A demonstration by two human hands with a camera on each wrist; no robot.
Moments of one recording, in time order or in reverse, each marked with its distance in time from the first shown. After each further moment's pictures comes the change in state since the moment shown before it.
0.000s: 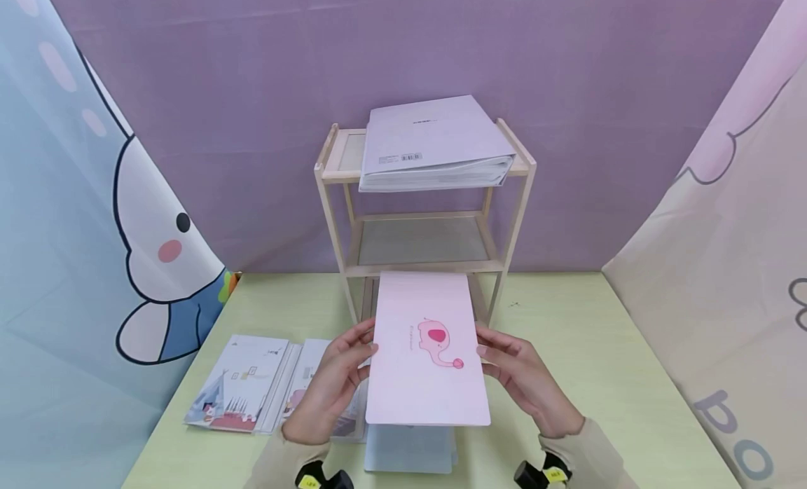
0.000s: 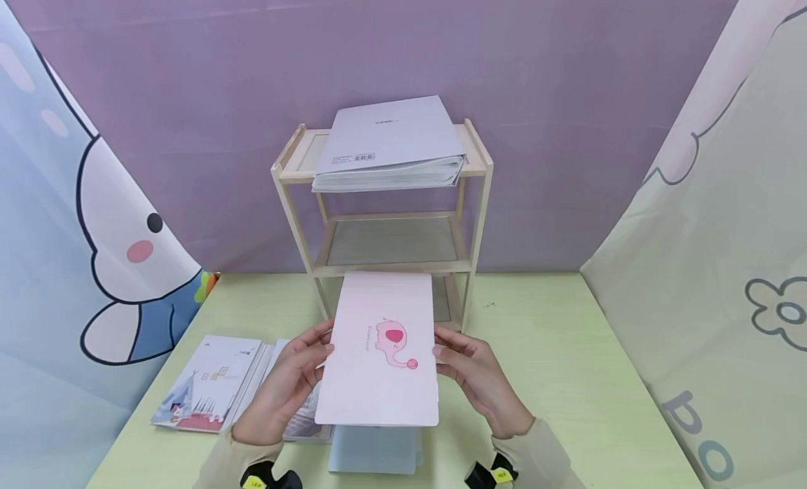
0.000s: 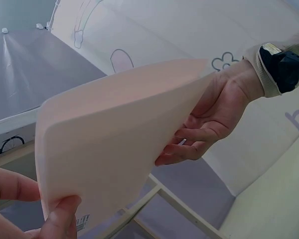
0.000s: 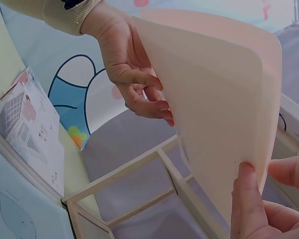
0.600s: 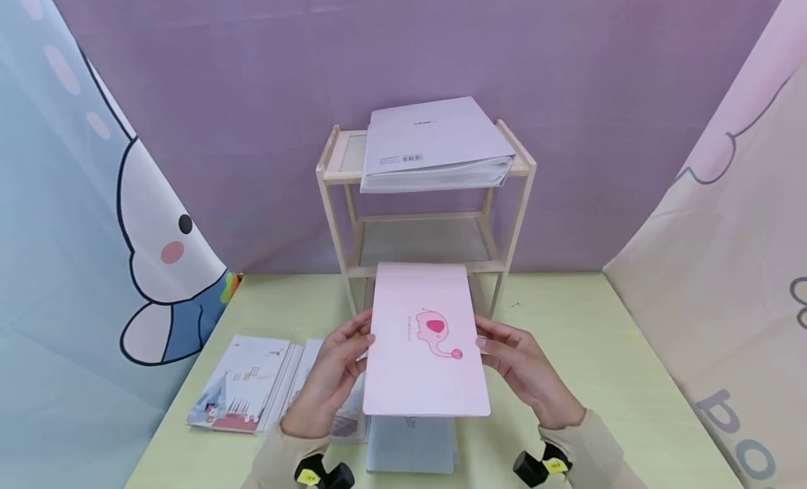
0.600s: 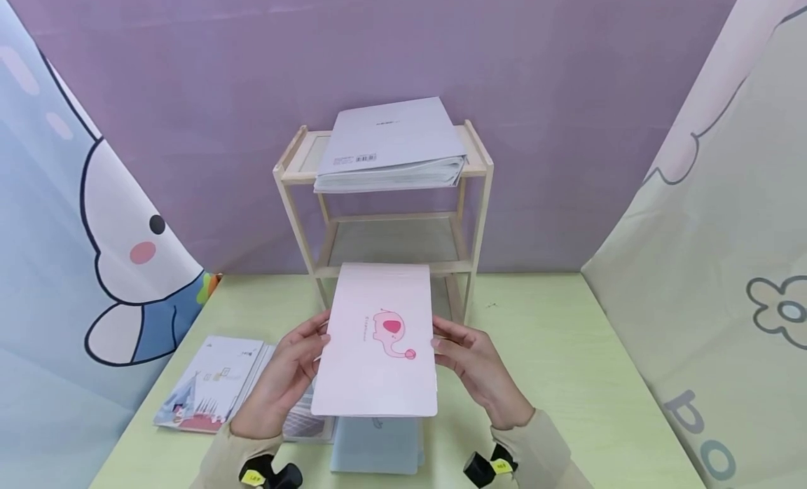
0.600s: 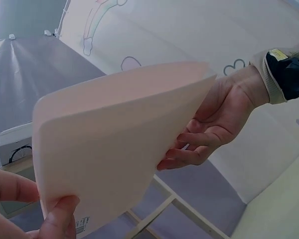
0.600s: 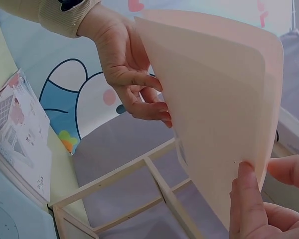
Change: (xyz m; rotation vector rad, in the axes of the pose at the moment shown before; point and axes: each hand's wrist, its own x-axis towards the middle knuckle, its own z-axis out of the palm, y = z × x) left_hand 0.002 0.014 0.002 -0.049 -0.006 0.019; right_hand 0.005 -0.014 0.006 -0.020 -0.044 -0.032
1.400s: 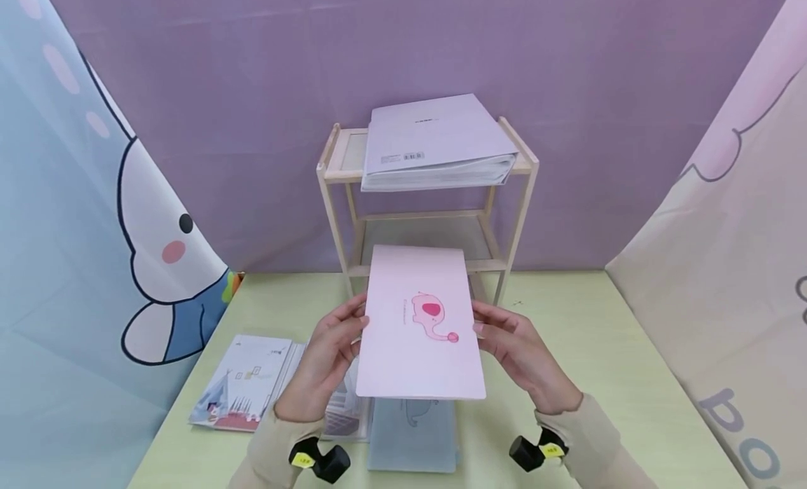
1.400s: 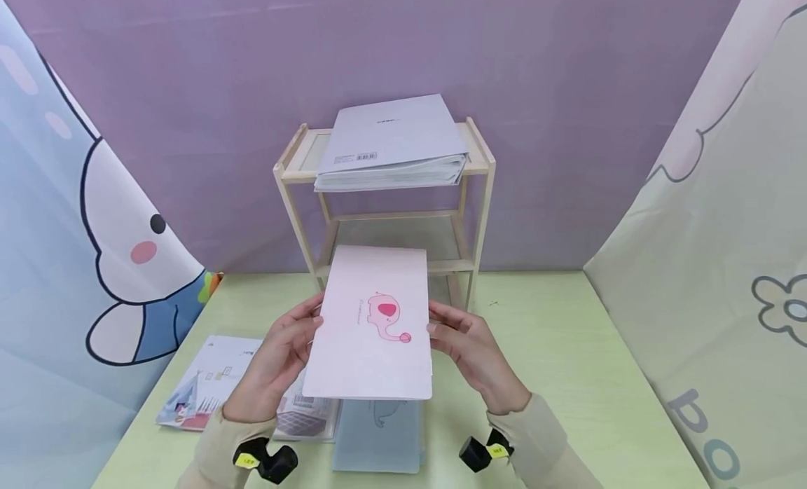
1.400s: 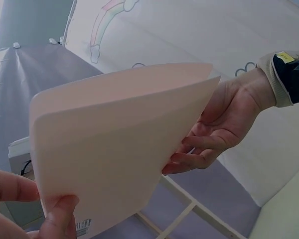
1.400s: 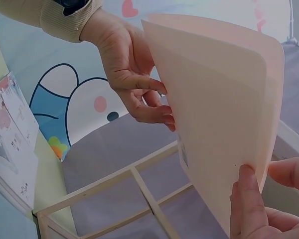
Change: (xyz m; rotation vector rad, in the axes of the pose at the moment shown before) left_hand 0.007 0.022 0.002 0.001 -0.036 0.068; right_hand 0.013 -0.015 0.008 -0.031 -0.009 -0.020
